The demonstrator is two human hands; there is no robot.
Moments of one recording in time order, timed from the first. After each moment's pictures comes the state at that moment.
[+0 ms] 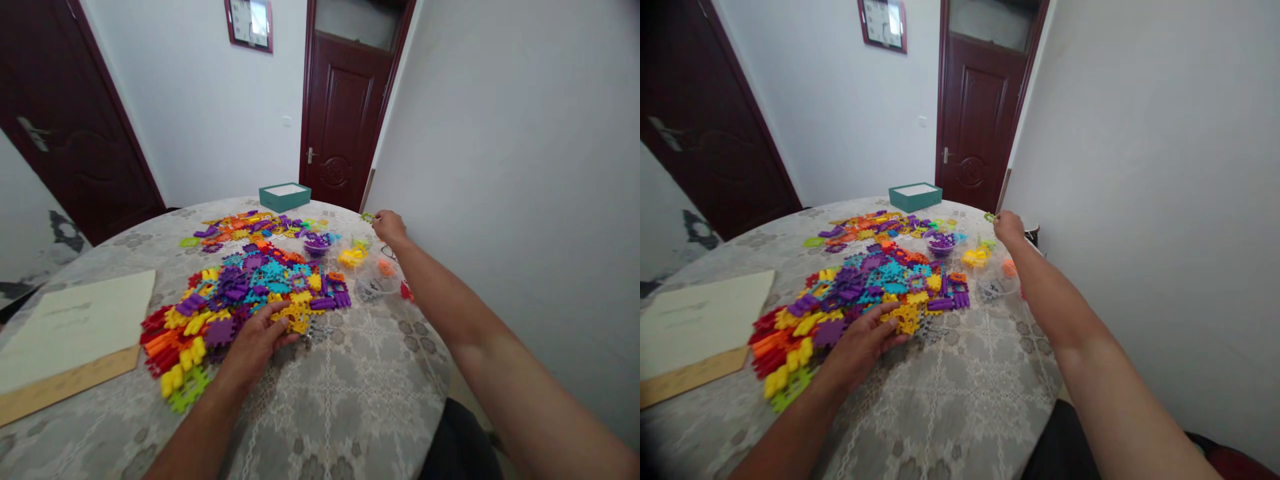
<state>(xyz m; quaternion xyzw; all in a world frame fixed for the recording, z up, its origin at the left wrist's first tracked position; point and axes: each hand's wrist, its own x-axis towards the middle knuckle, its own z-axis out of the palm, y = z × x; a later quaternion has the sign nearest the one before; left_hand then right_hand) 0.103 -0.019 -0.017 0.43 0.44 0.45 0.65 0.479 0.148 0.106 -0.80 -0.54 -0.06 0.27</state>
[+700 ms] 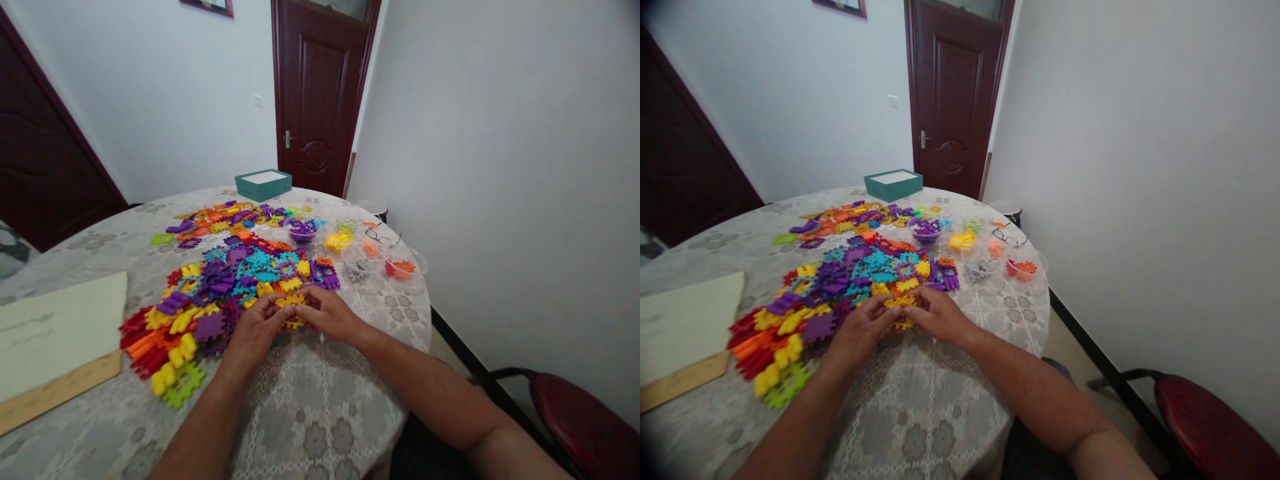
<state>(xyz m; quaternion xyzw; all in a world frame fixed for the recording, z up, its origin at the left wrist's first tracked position) 0.110 -0.020 -0.020 0.52 0.44 0.40 0.62 0.304 -0.037 -0.028 -0.46 -0.61 0.49 0.42</state>
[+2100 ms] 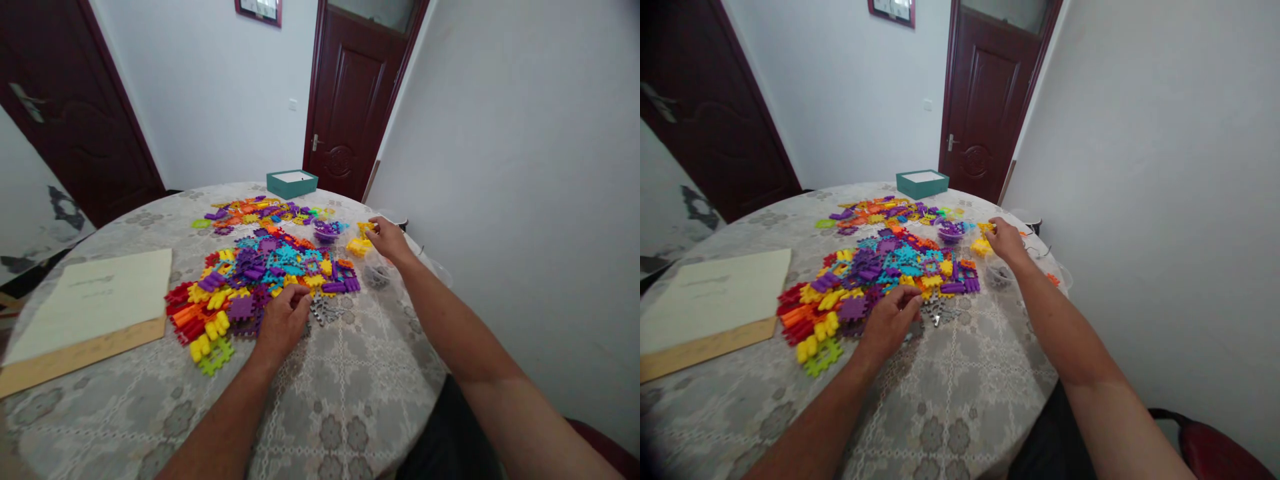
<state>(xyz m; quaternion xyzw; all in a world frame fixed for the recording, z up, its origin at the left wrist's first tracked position) 0.109 -0.032 -0.003 0.65 0.50 0.43 0.38 0.435 0.095 0.059 -0.70 -0.65 -0.06 0.29</state>
